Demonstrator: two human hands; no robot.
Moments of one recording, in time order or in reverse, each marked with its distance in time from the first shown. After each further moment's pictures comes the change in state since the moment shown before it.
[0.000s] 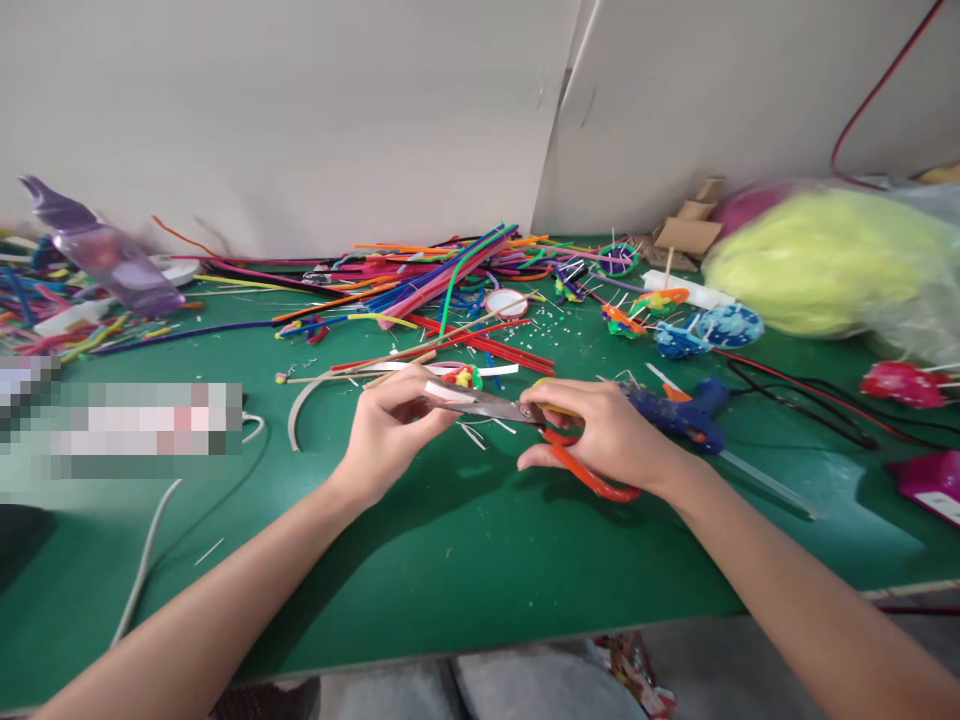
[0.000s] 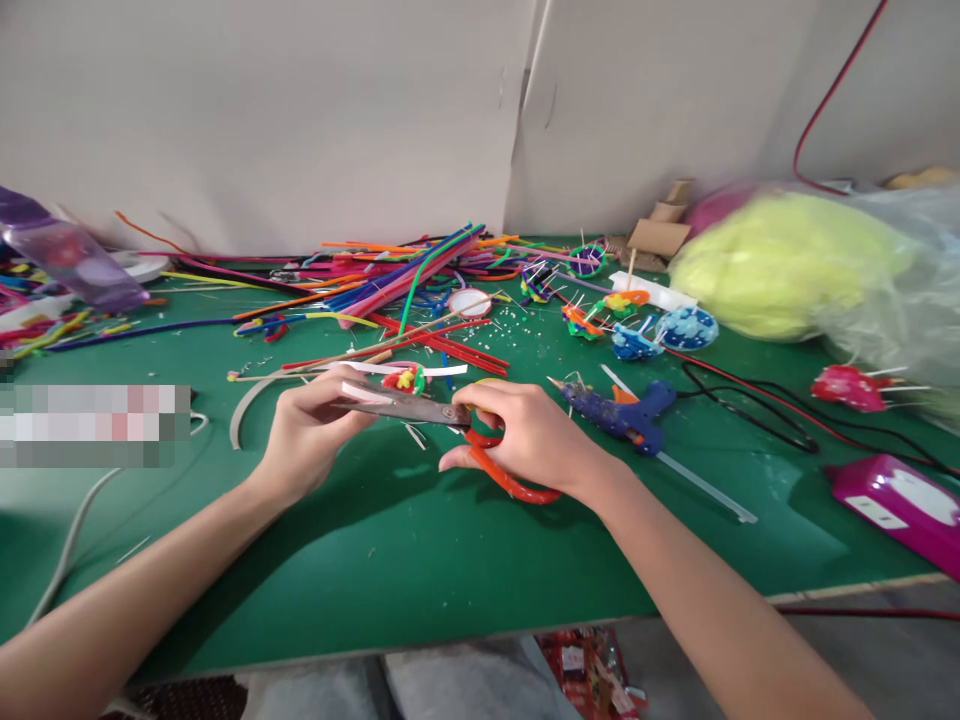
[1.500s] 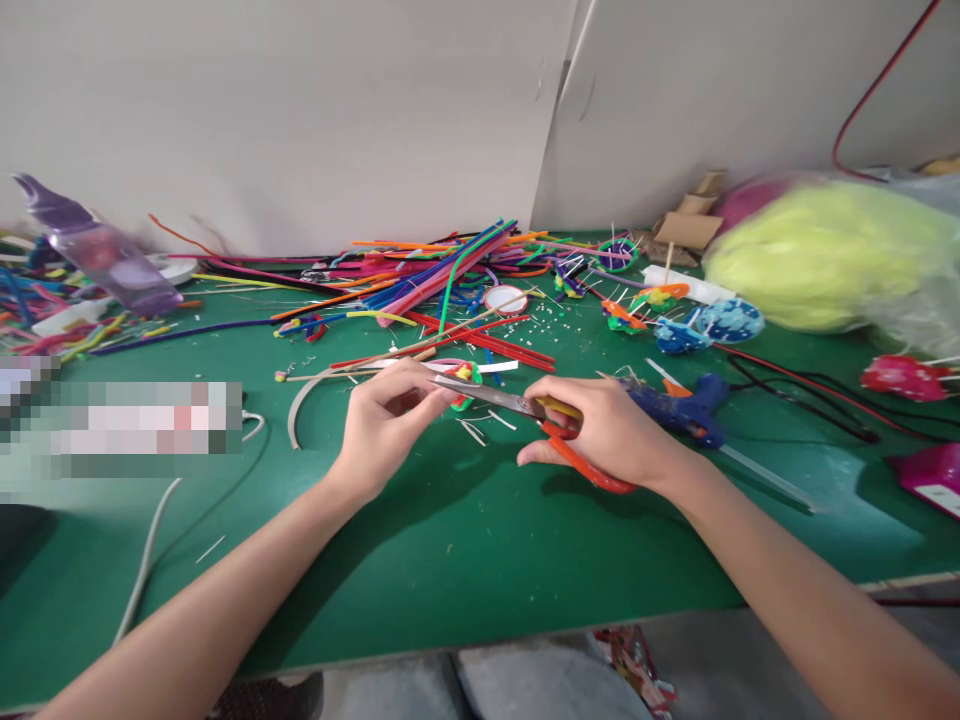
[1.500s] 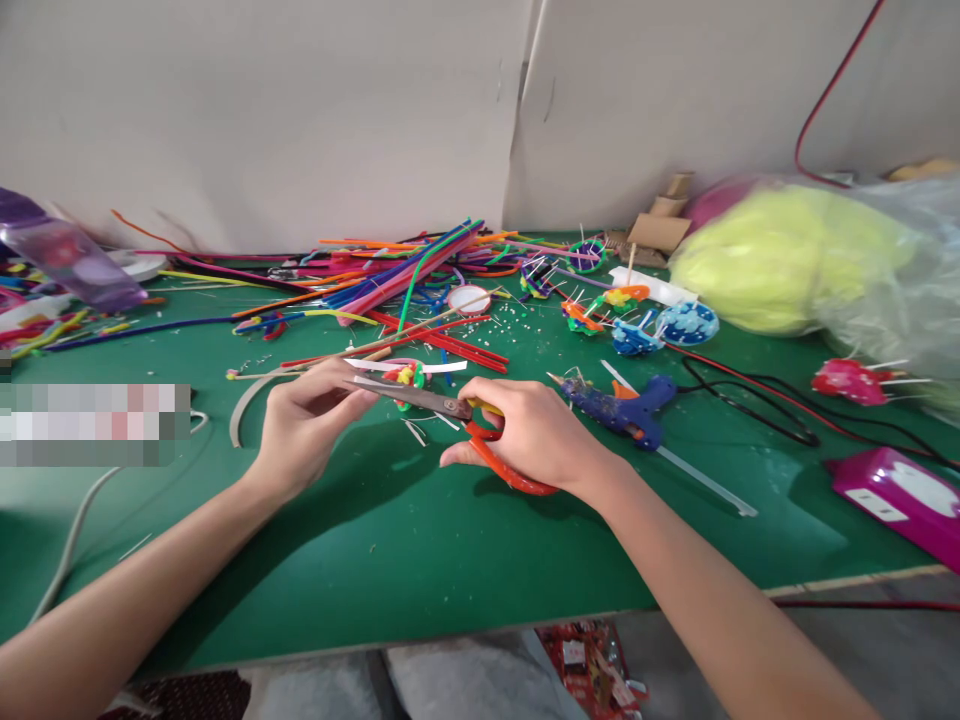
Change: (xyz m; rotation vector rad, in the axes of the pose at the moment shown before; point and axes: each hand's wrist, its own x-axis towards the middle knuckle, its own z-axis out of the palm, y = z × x) left_hand 0.002 0.001 0.000 0.061 0.103 -0.032; right_hand -0.003 -0.004 -0.001 -0.087 0.018 0.091
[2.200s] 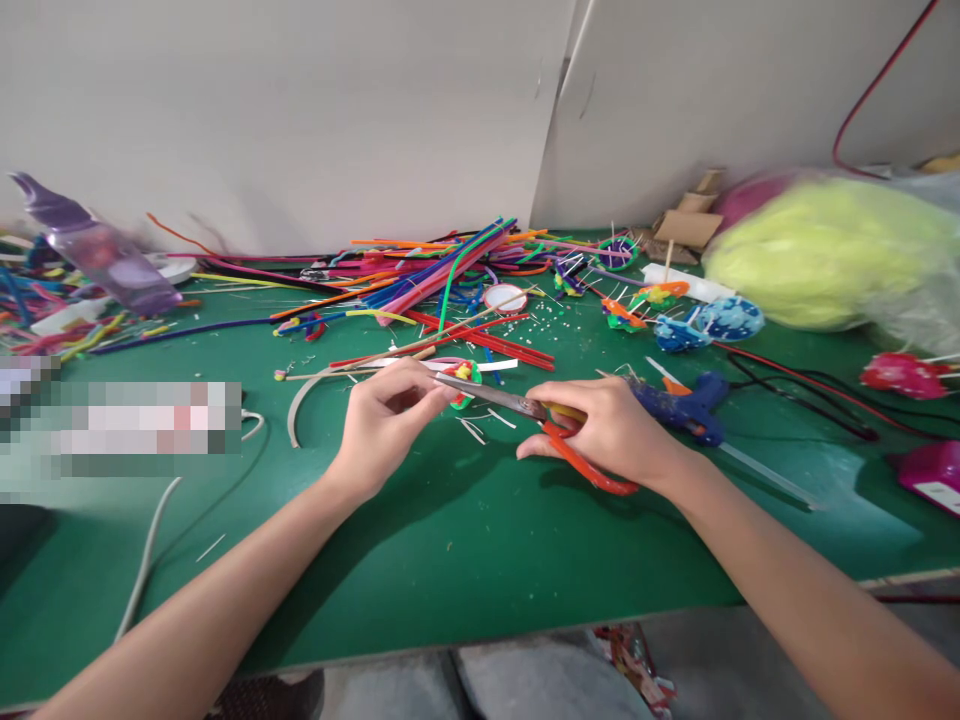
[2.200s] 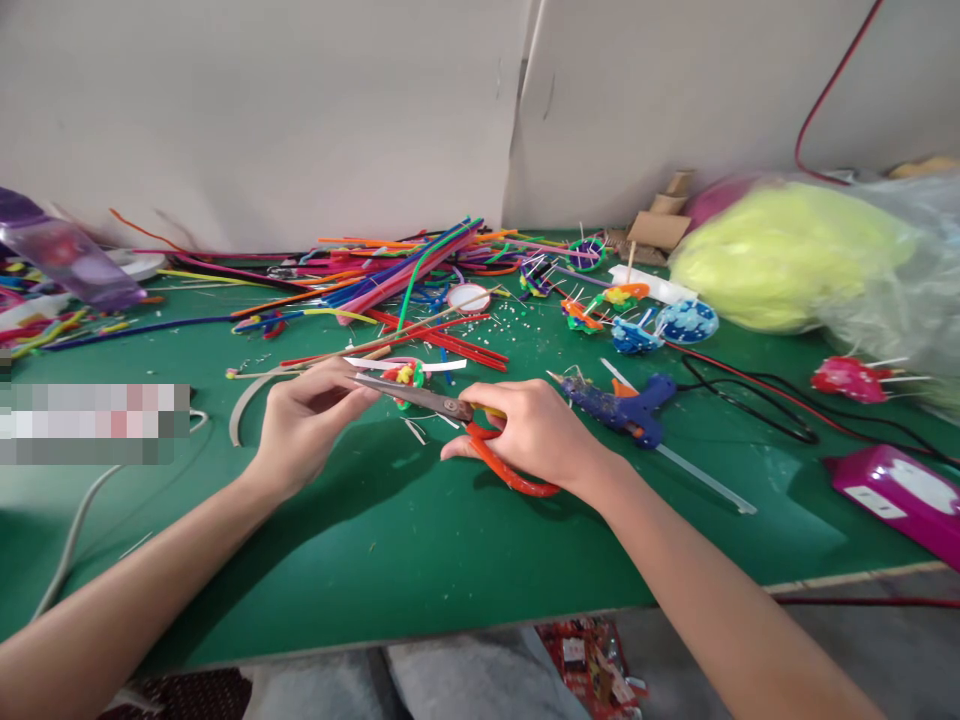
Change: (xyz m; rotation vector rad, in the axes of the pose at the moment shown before) left_hand -0.001 -0.002 0.000 0.014 -0.004 -0.007; right_hand 0.000 0.002 0.003 0.010 0.077 -0.075
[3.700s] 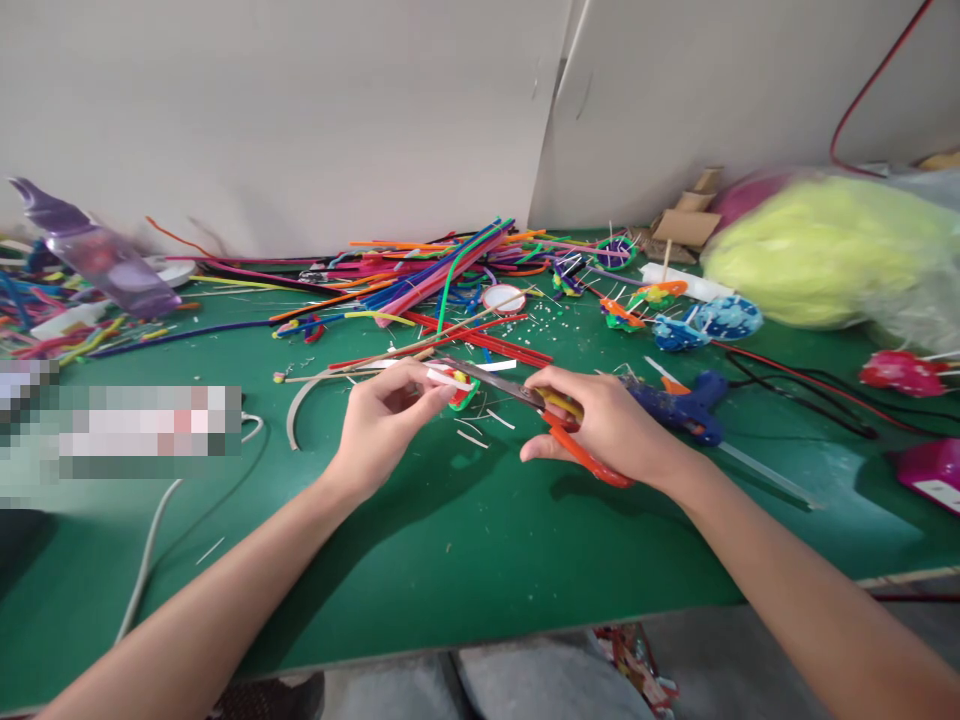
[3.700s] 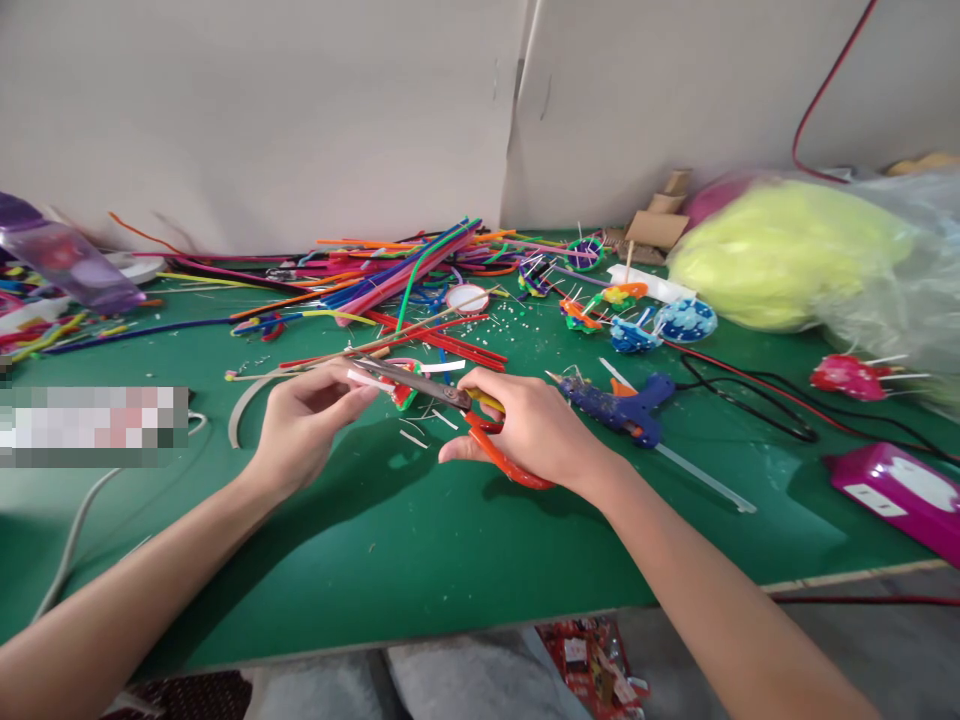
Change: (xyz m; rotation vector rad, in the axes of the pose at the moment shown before) left_hand 0.000 0.005 0.002 -0.169 -0.022 -0.191; right_hand 0.002 -0.002 -0.005 -0.037 -0.085 0.113
